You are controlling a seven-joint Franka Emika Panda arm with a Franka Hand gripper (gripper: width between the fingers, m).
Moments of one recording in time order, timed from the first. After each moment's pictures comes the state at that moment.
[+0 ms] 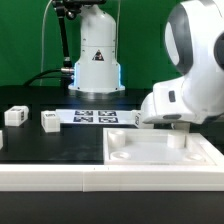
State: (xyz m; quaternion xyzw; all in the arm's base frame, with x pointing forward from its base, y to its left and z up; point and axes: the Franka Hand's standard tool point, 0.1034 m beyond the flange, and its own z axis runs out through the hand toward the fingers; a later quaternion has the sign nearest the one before) arm 0.406 0.167 0.010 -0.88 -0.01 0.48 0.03
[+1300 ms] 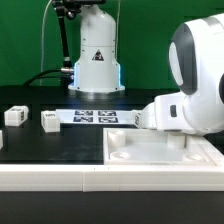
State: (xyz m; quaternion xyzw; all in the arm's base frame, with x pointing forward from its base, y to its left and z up) arm 0.401 0.168 0.004 -0.85 -0.01 0.52 0.03
